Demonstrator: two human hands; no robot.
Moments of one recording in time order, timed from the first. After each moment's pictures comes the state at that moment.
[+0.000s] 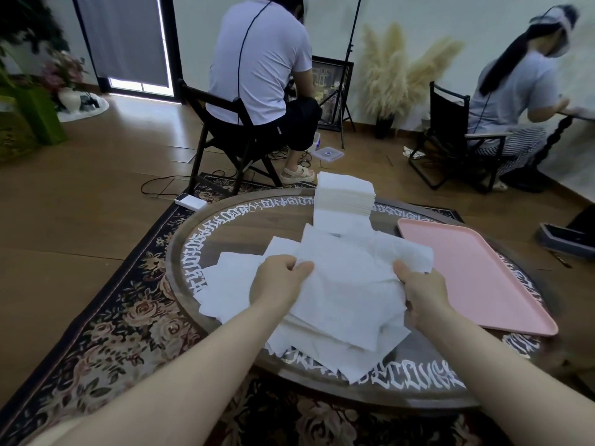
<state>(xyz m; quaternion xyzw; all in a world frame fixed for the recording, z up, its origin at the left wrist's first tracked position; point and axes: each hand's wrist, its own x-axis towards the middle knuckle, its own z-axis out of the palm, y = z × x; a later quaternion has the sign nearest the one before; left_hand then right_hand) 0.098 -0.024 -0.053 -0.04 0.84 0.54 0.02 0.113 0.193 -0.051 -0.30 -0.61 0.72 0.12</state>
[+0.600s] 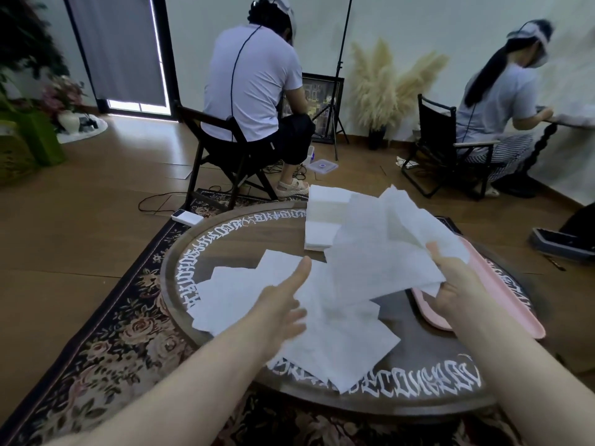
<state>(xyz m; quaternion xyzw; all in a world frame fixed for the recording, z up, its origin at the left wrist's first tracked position) 0.139 -0.019 -0.016 -0.15 0.59 0.75 0.25 0.117 0.220 0.008 -0.29 -0.49 0.81 0.14</state>
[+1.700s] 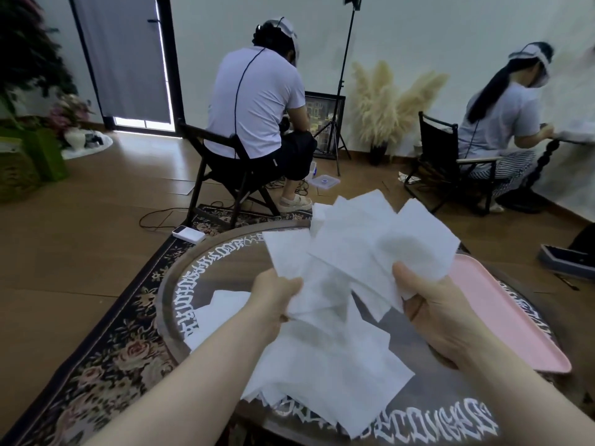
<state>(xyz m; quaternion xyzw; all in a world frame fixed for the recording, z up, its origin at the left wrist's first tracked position) 0.079 -0.018 -0.013 -0.13 0.63 0.76 0.11 0.127 0.188 0.005 -0.01 -0.54 0.84 0.05</state>
